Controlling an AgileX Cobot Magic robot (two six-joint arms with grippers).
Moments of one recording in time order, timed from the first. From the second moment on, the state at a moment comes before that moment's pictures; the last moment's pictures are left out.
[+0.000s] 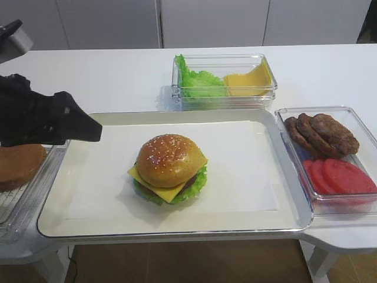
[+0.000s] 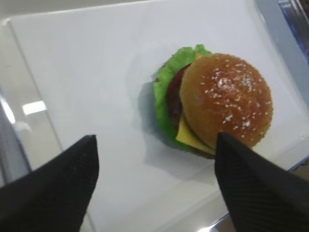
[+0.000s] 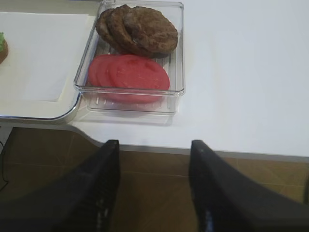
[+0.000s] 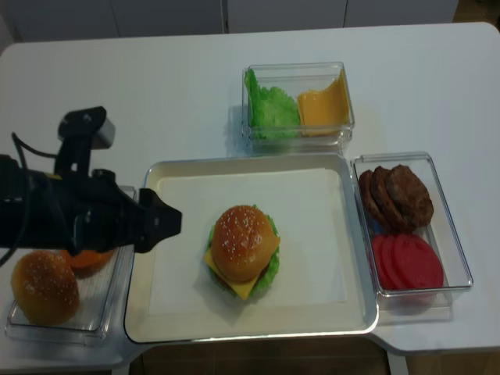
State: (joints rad) left arm -0.16 1.22 -0.80 -0.71 0.73 0.46; right arm 0.04 -0.02 -0.47 0.12 1.15 -0.10
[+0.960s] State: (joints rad) left arm -0.16 0.82 -0.80 0.02 0.98 -0.11; right arm 0.04 -0.02 -0.47 0.12 1.15 -0.10
